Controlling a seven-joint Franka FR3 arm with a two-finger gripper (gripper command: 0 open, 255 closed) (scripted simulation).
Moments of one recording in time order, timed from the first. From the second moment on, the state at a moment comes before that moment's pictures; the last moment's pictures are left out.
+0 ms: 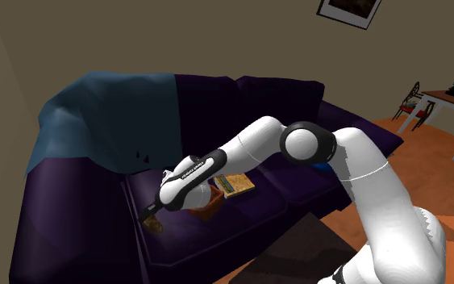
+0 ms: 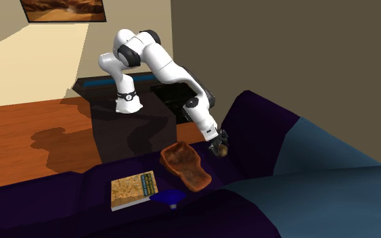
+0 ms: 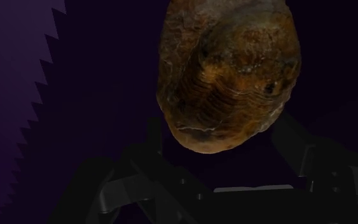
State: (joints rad) arm 0.07 1.00 0.46 -1.75 0.34 3.05 -0.45
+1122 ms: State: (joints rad) arm 0.06 0.78 0.46 -1.85 0.36 2.95 -0.39
